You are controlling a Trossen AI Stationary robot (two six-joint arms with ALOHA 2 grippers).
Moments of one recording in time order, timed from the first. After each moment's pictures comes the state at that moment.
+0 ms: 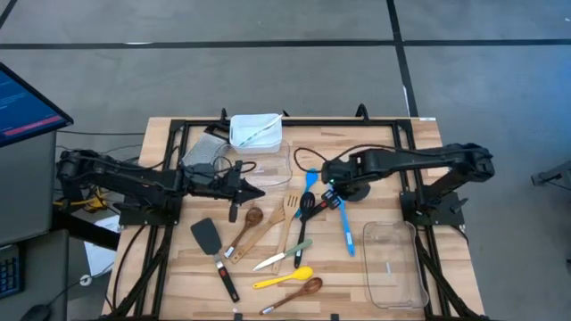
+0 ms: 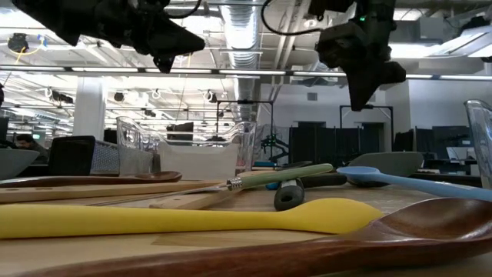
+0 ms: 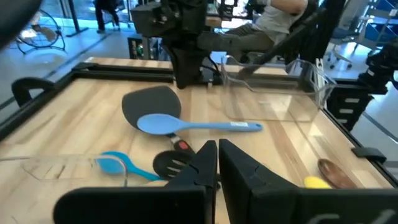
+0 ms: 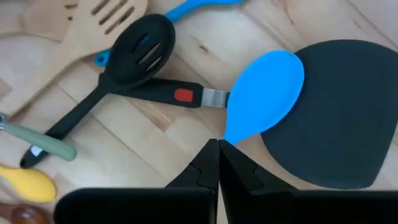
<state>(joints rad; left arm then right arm) -0.03 1.09 0.47 0.42 -0.03 -0.06 -0.02 1.50 1.18 -1.04 0.05 0.82</state>
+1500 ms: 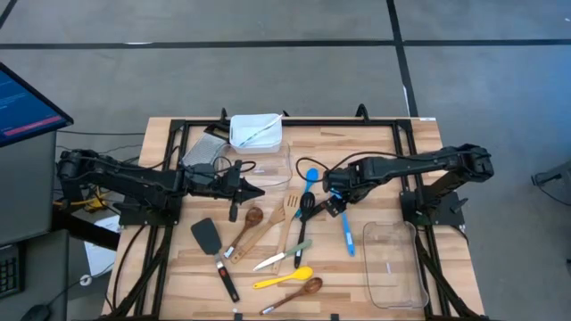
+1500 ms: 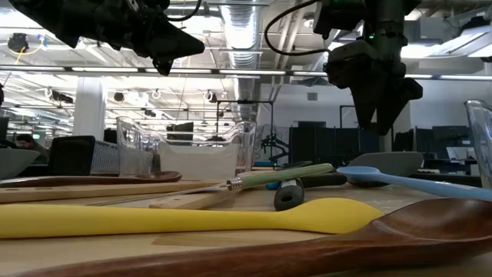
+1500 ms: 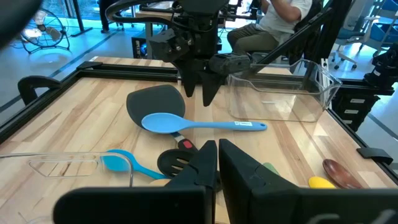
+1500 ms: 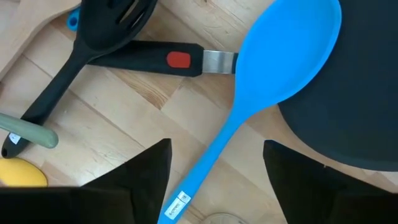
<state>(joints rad) -0.03 1.09 0.46 0.42 -0.03 -0.07 0.01 1.51 1.06 -0.96 -0.02 0.91</state>
